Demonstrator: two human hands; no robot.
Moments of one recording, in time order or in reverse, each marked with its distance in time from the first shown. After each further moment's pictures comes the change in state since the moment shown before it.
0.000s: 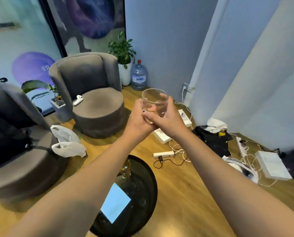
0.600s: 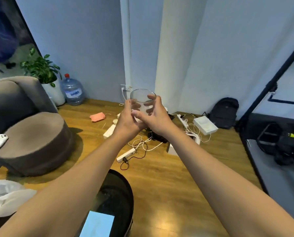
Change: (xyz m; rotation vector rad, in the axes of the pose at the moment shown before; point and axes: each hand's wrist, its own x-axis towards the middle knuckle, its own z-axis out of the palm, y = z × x) left_hand -0.028 0.062 0.105 0.025 -0.401 0.220; right_hand -0.116 -0.005 -0.102 -0.068 0.411 0.116
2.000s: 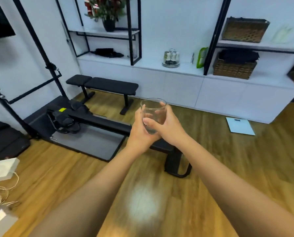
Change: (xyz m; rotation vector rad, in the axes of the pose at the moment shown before) left_hand -0.524 0.430 0.703 -0.475 -1.286 0.509; right_hand -0.794 0.094 -0.552 -0.212 1.340 0.619
